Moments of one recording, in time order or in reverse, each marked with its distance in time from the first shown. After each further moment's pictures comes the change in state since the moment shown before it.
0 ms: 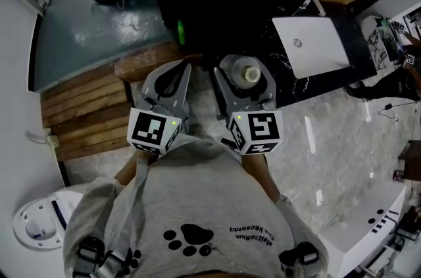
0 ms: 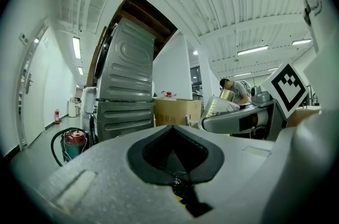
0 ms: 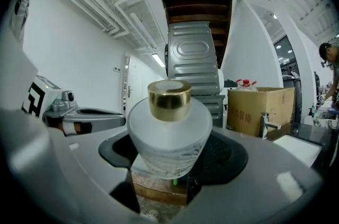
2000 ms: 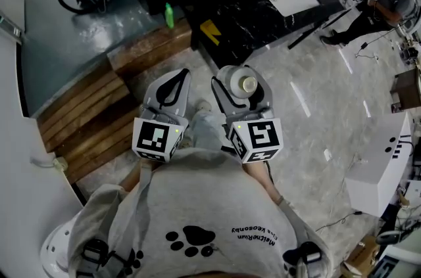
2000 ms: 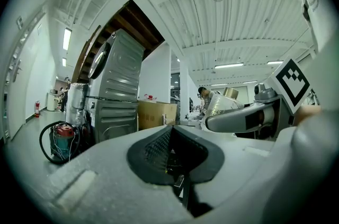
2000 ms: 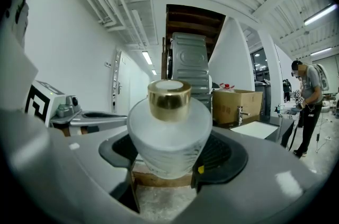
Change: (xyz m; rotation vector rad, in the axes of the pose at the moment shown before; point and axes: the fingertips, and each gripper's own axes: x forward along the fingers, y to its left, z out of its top) left arm -0.260 -0.018 -0.017 -0.048 -0.029 -0.247; right arm -0.170 0.237 -0.021 0.014 0.037 -0.249
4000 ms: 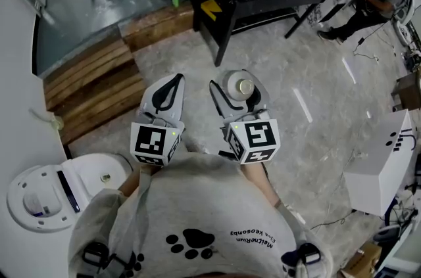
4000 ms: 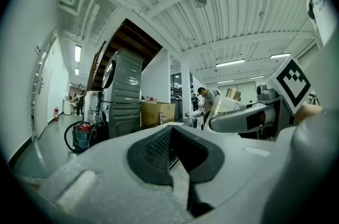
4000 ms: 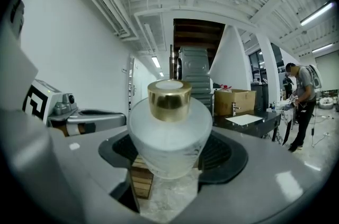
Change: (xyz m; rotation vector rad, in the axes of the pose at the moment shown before) left arm -0.238 -0.239 0.004 0.025 0.007 0.128; right arm -0.317 0.073 -0.043 0.010 -0.002 0.077
